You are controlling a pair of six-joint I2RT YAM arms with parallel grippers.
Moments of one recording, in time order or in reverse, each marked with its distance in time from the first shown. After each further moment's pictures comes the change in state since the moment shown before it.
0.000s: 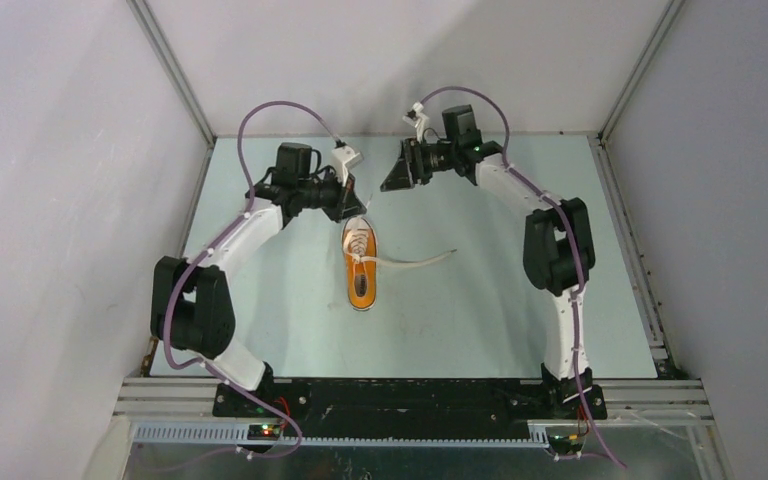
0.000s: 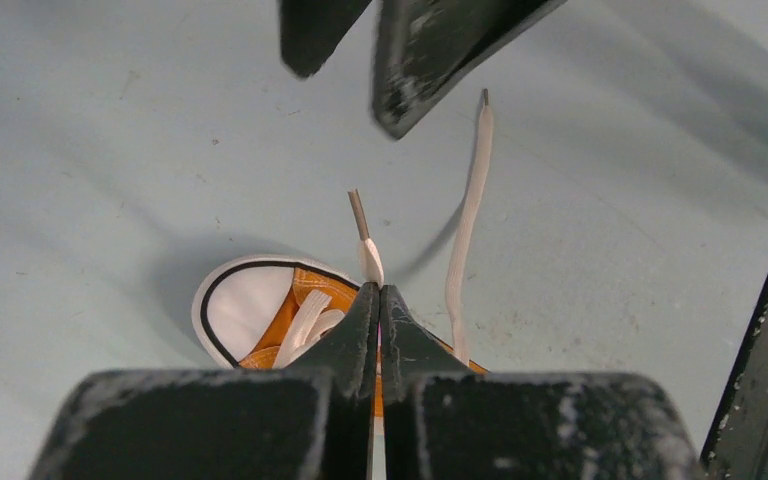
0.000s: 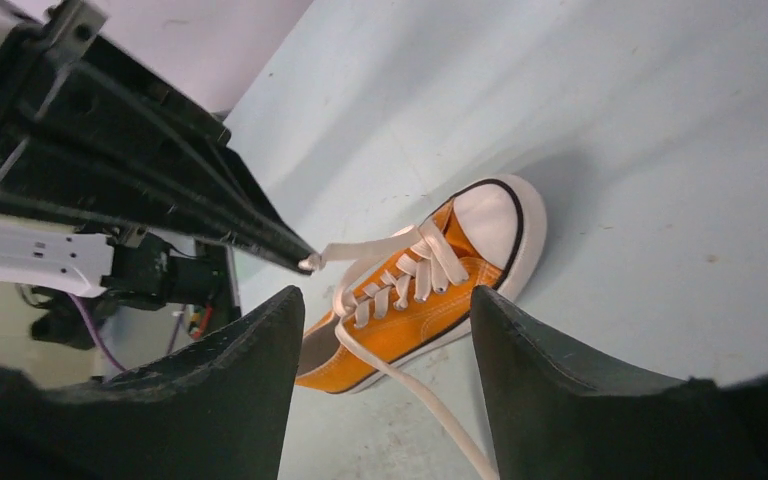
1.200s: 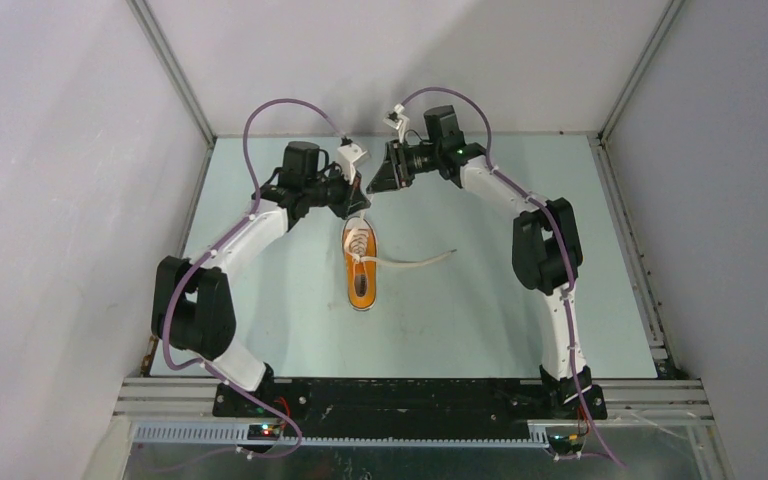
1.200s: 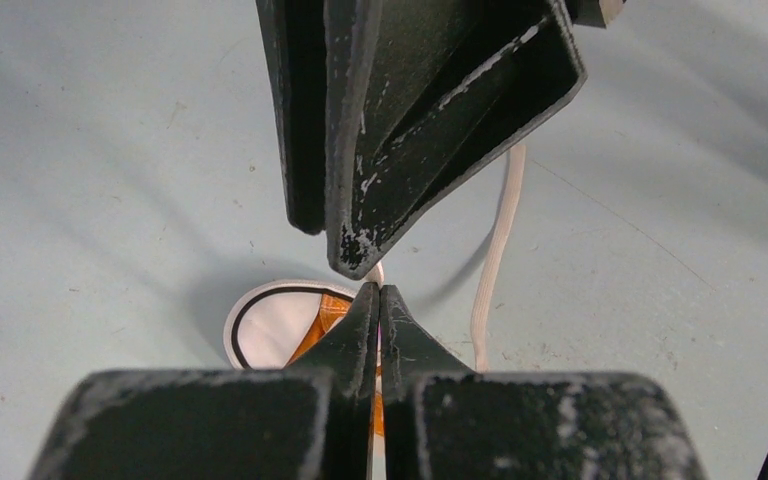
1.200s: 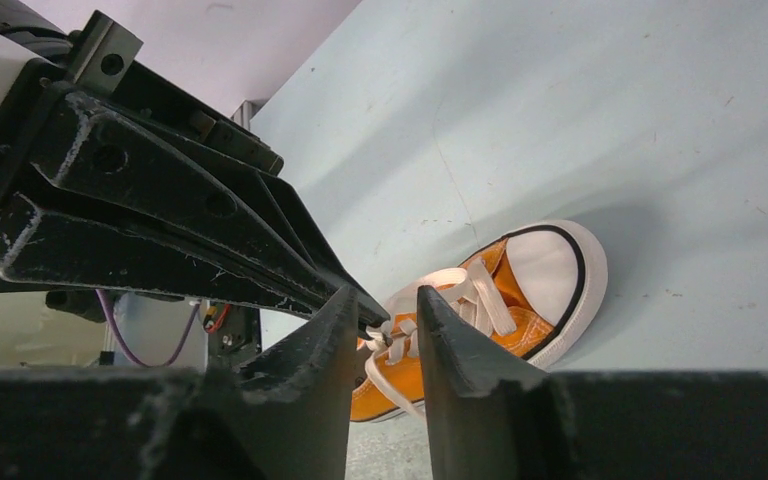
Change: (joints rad) left arm -0.057 -0.003 -0.008 0.078 -0.100 -0.010; right arm 0.072 0.081 0.069 0.069 -0.061 0.056
